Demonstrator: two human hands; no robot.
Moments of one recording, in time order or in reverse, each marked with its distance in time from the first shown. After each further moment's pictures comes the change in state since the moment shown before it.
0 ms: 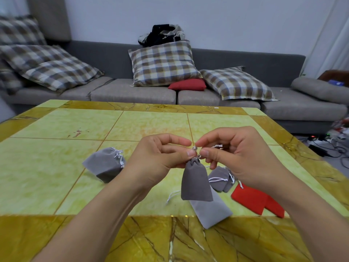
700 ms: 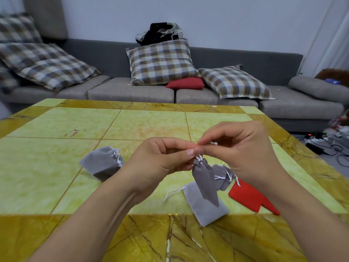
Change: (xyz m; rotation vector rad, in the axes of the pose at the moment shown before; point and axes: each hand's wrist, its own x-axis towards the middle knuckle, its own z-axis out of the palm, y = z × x) left_hand -0.003 -0.004 0.002 -0.088 -0.142 -0.026; right_hand 0.000 -0.007 0.004 0.047 0.169 -0.177
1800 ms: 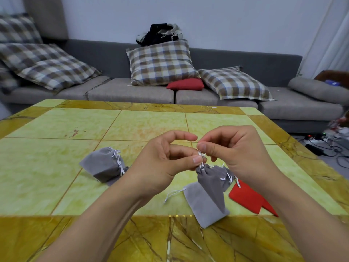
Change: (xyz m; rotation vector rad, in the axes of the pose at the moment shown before) left_hand -0.003 0.004 0.006 0.041 -0.035 0.088; right_hand 0.000 0.009 0.003 0.107 0.003 0.226
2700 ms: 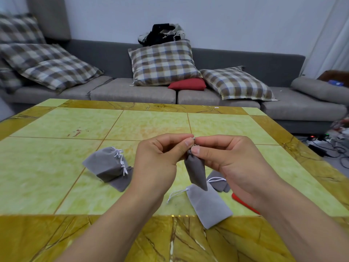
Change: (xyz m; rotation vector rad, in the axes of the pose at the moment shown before) left_hand 0.005 -0.014 0.009 -0.047 0.390 0.150; right_hand -0.013 -0.018 0.024 0.362 0.079 0.388
